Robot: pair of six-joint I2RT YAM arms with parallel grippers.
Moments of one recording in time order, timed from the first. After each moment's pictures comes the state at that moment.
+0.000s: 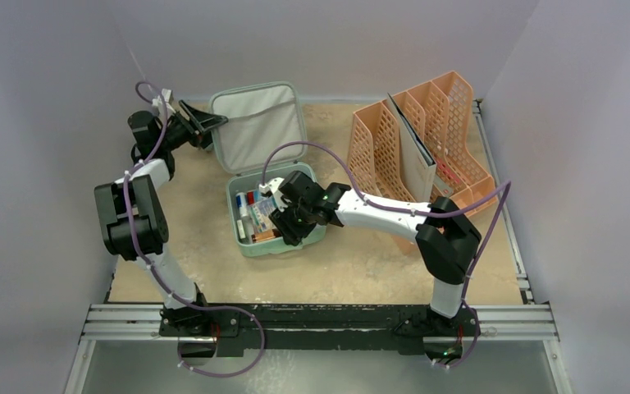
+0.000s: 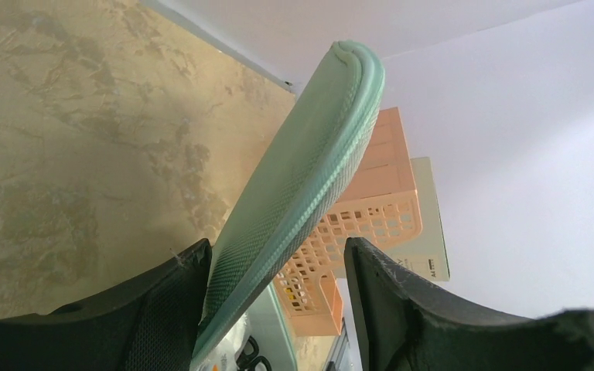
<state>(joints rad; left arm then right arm) 0.28 1.85 1.14 0.60 1.04 -1.12 0.99 1.83 1.36 -0.52 -0.15 0.13</state>
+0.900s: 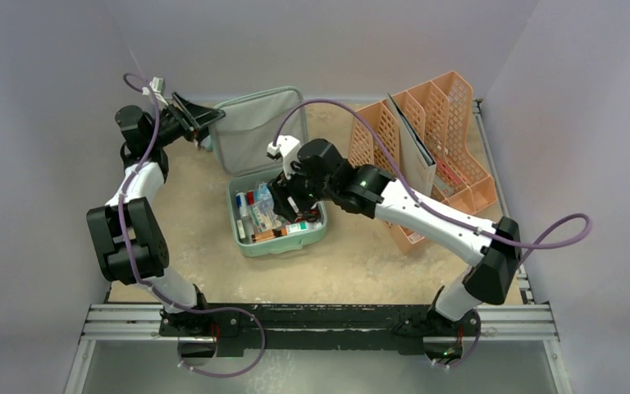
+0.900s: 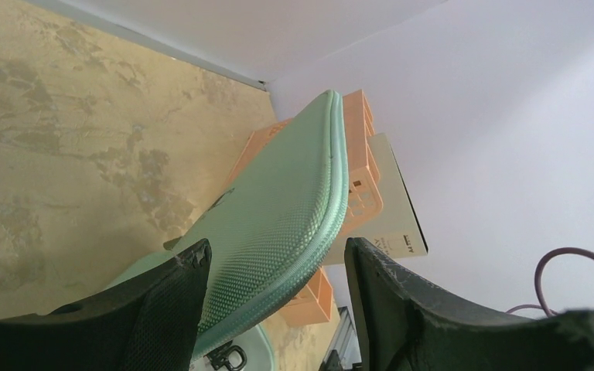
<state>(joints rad) 0.28 1.65 1.12 0.55 1.07 -1.11 0.99 1.60 1.52 -0.57 -0.10 0.13</state>
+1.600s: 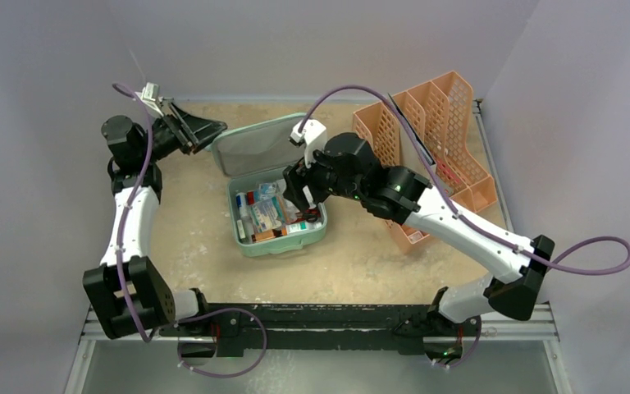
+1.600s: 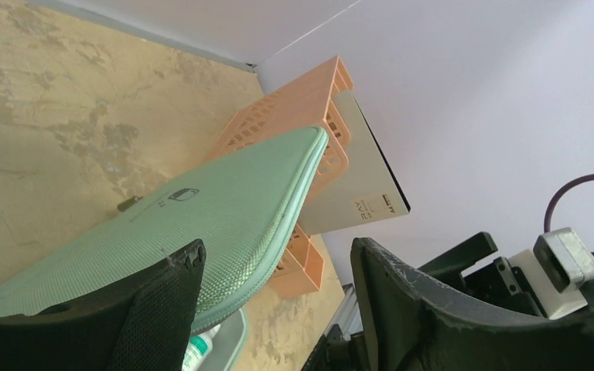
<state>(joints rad) 0.28 1.32 1.02 0.31 1.08 -1.01 0.99 1.43 1.52 -0.57 0.02 0.13</state>
